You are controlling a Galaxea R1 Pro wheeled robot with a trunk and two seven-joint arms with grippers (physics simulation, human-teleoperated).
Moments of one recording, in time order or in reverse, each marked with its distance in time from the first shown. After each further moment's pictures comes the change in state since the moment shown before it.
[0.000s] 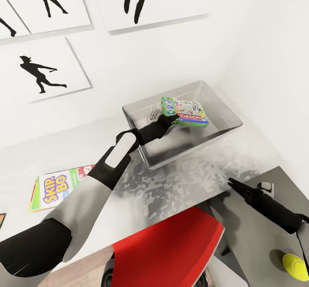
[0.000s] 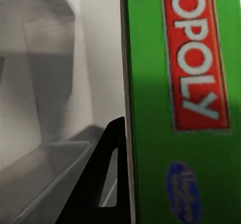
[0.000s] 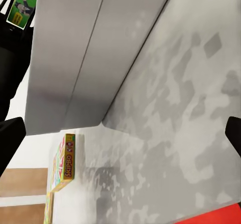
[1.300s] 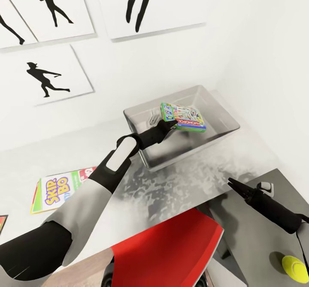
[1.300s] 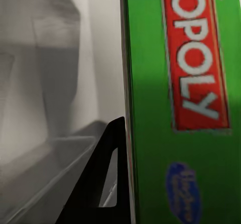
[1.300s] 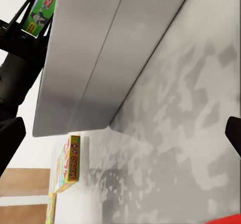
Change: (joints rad) left arm 0.023 0.000 0.002 0.029 -0.002 -0.004 0.000; right arm 0.000 0.000 0.002 0.000 0.000 0.001 -0.001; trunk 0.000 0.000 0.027
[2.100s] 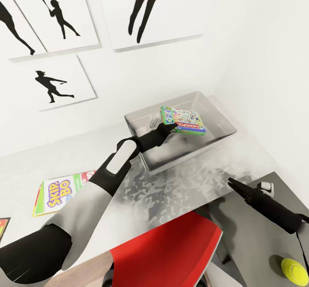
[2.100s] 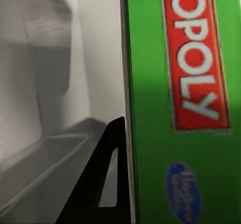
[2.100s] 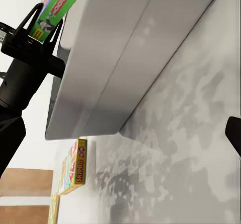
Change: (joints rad) left arm 0.022 0.000 0.000 0.002 0.000 0.002 -0.001; right arm 0.000 0.000 0.000 -0.001 0.000 0.001 0.000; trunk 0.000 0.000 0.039
